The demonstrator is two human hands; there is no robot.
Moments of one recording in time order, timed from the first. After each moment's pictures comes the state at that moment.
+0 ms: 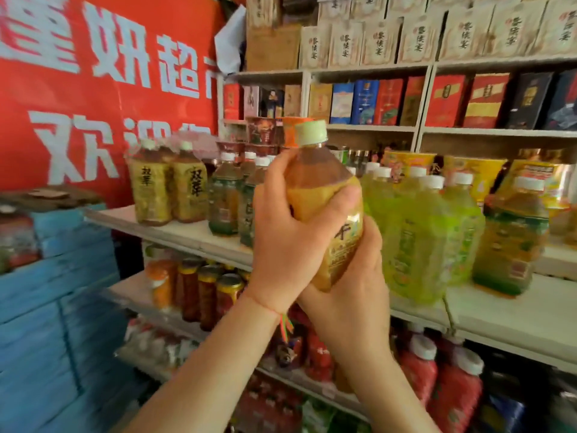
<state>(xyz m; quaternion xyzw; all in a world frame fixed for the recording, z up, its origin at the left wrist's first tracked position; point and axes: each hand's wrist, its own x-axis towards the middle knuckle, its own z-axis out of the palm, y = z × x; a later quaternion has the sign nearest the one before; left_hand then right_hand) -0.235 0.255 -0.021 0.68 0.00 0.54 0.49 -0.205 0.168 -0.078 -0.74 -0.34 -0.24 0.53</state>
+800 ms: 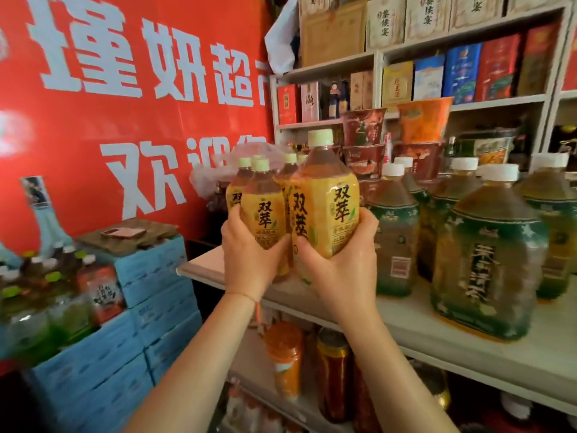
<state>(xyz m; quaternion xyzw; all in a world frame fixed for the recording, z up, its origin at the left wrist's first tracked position) -0.202 0.720 -0.083 0.76 0.26 0.52 0.29 -0.146 0.583 -0.084 -0.66 -0.30 -0.20 0.66</state>
